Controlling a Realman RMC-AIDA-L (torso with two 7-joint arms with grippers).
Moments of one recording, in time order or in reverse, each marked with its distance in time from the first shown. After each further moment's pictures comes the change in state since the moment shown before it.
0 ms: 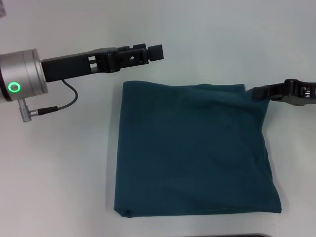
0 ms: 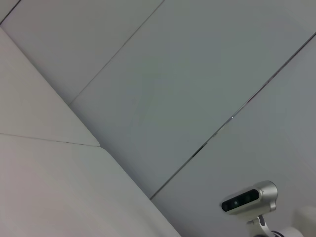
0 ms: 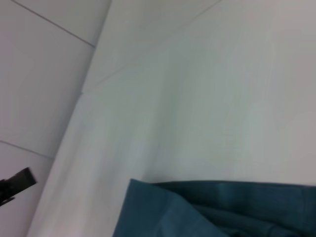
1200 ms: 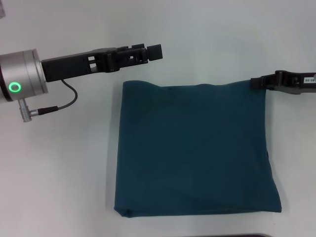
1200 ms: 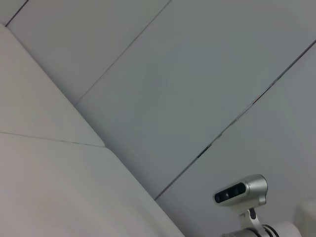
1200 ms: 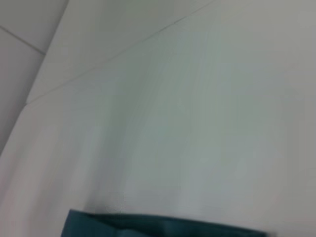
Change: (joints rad) left arm 0.001 0.000 0.000 0.003 0.002 -0.013 -0.002; right arm 0.052 0.027 0.000 -0.006 -0.072 0.183 0.003
